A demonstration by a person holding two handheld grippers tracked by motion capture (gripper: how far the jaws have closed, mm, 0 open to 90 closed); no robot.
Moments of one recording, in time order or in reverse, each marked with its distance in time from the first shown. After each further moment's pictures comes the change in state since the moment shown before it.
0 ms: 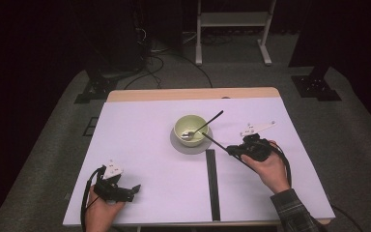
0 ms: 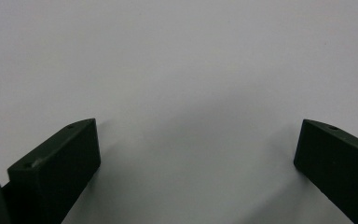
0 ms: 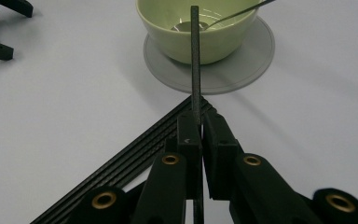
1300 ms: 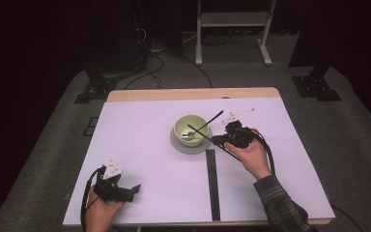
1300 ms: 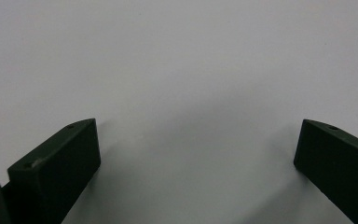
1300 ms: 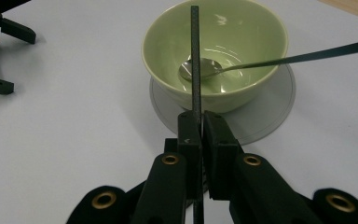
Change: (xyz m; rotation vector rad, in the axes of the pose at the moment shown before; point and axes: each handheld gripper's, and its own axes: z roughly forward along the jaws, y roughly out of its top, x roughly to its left) left arm 0.000 0.000 0.000 0.000 0.000 0.002; right arm 0.002 0.045 0.035 0.007 0.036 -0.010
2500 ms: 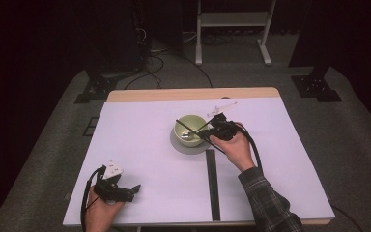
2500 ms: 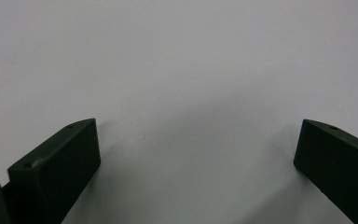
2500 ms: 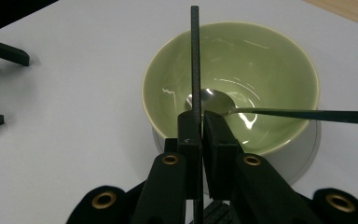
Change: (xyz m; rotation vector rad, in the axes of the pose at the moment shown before) left arm 0.000 0.000 0.000 0.000 0.000 -0.002; right arm 0.003 0.030 0.037 0.005 0.018 0.015
